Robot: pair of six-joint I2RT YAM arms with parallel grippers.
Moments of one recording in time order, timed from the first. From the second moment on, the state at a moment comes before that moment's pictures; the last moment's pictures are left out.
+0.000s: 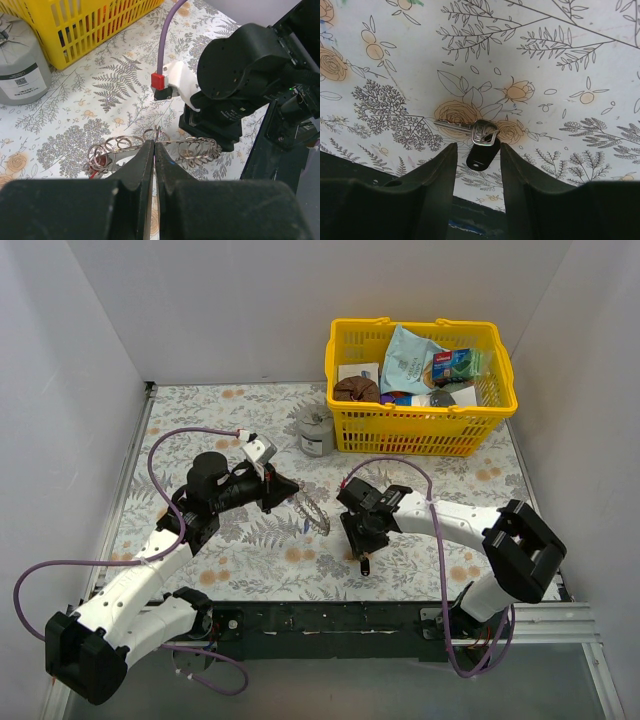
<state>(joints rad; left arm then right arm) -0.48 0.93 0.73 -0.05 0.56 -0.11 0.92 1.53 0.93 -0.68 0.00 0.55</state>
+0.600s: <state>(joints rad) -0.48 0.90 0.73 -0.06 0.56 -0.10 0.93 1.56 0.90 -0.64 -0.01 0.55</state>
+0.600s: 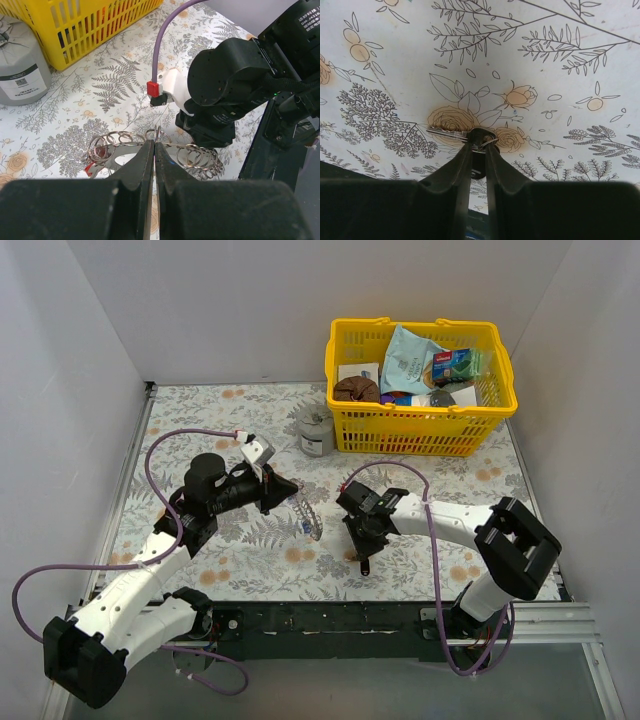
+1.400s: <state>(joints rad) -0.48 0.89 0.73 -0.12 0.56 -0.06 0.93 1.43 0.94 -0.63 0.09 0.44</state>
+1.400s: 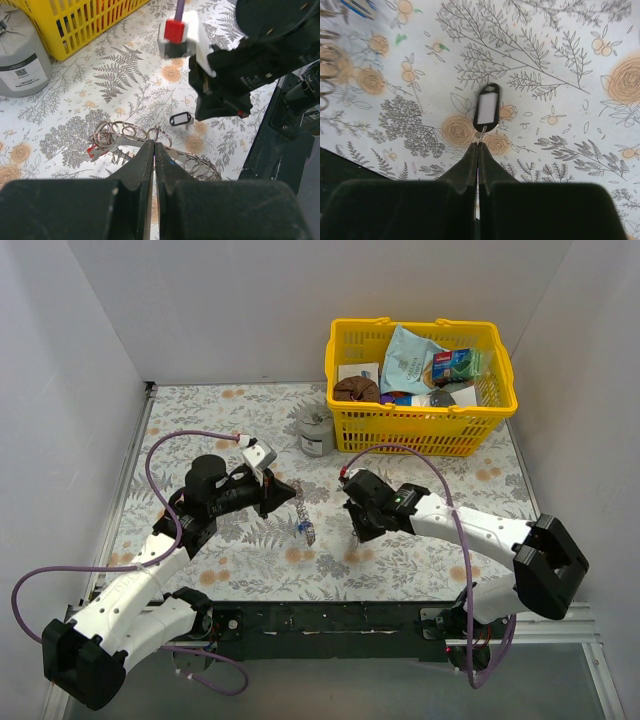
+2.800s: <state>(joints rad) -0.48 0.89 0.75 -0.14 0.72 0.08 0.92 0.90 0.85 -0.19 -0.41 -0.03</state>
